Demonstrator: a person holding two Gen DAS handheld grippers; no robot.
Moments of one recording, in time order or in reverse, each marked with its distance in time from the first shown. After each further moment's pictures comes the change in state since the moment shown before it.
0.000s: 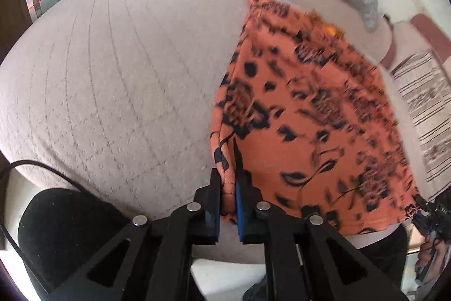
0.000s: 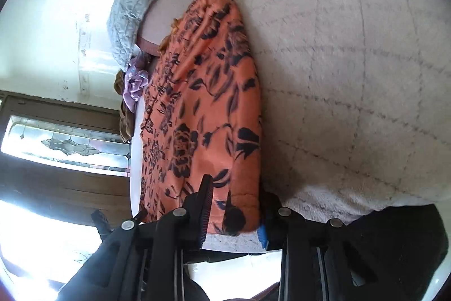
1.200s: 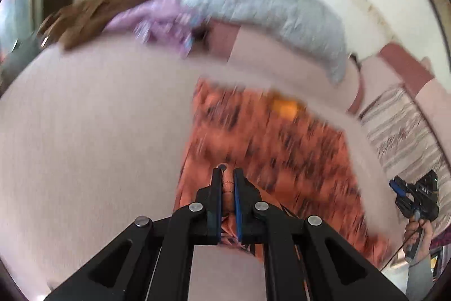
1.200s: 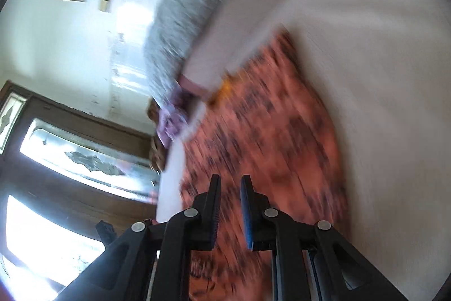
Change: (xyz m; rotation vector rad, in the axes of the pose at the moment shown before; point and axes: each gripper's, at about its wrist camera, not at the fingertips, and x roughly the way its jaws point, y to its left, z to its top) left arm -0.009 -0.065 0.176 0.089 -0.223 -0.146; right arm 0.014 0.088 0.162 -0.112 -0.157 0.141
